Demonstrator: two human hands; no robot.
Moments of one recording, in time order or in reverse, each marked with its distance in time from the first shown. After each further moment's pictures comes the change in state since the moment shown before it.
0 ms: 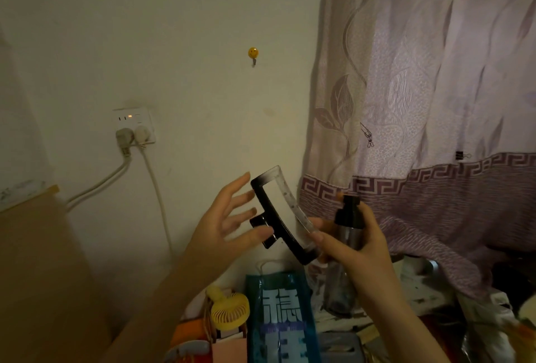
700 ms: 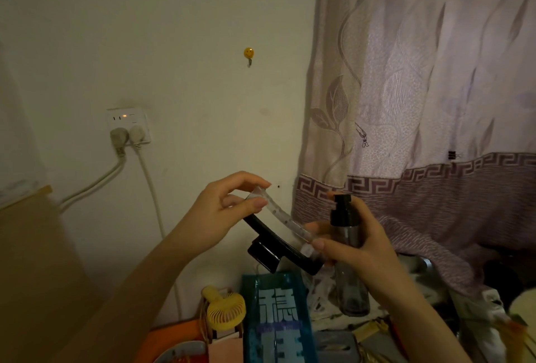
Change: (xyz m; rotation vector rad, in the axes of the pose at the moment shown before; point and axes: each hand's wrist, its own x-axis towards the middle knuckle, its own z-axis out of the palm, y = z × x) left_hand 0.032 0.022 -0.007 0.149 -0.129 0.052; right_hand 0.004 -0.012 -0.015 -0.084 -0.174 0.009
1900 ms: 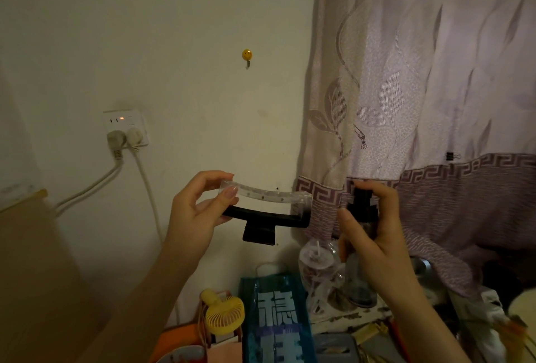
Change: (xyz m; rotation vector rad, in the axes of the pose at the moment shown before) left_hand -0.010 -0.011 0.004 -0.233 0.450 0.004; right_hand 0.006 0.004 -0.007 -0.233 0.189 -0.396
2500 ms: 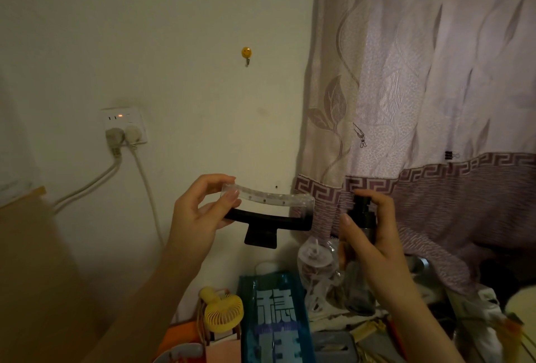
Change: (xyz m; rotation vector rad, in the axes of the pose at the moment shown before) left_hand -0.004 -0.006 0.002 -0.026 -0.007 -0.030; right_hand -0.008 0.007 -0.002 0.090 0.006 0.154
